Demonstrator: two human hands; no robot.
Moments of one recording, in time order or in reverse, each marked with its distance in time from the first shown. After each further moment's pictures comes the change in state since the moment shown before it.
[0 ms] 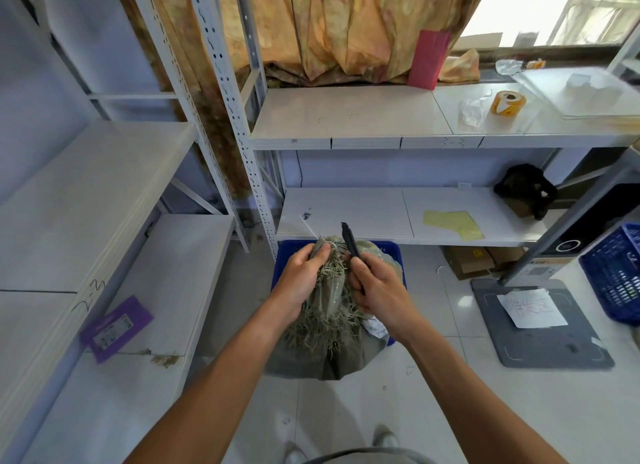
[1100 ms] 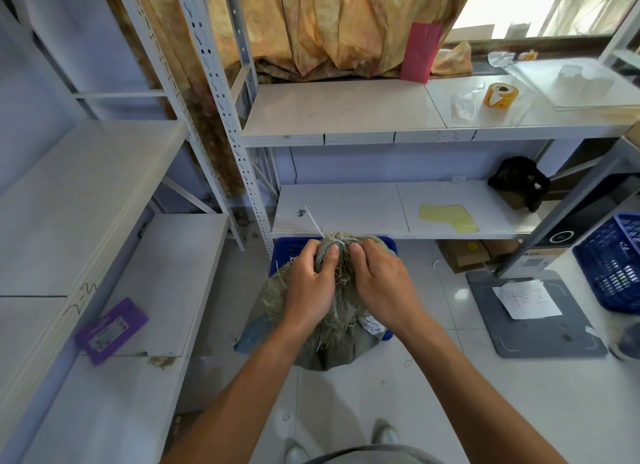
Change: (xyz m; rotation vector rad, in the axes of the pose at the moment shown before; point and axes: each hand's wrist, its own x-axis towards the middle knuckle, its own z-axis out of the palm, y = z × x) left_hand -0.019 -0.010 0.027 0.328 0.224 0.346; right_hand -0.003 -0.011 -0.002 -0.743 0.273 -0.251
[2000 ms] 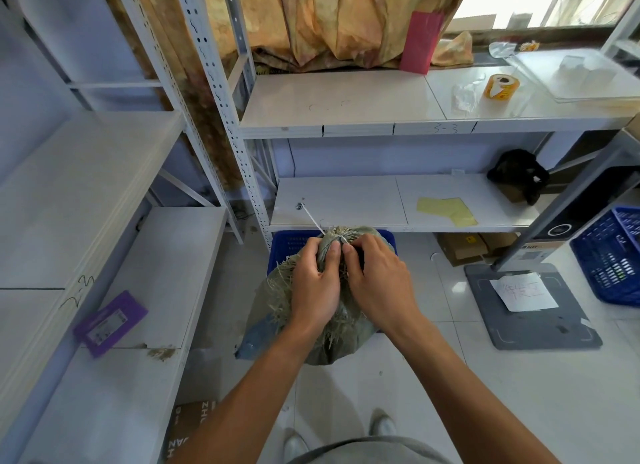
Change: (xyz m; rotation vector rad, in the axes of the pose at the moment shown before) left_hand -0.016 0.001 0.011 -0.111 0.059 -0.047; right_hand -0.011 -0.005 0.005 -0.197 0.072 -0.019
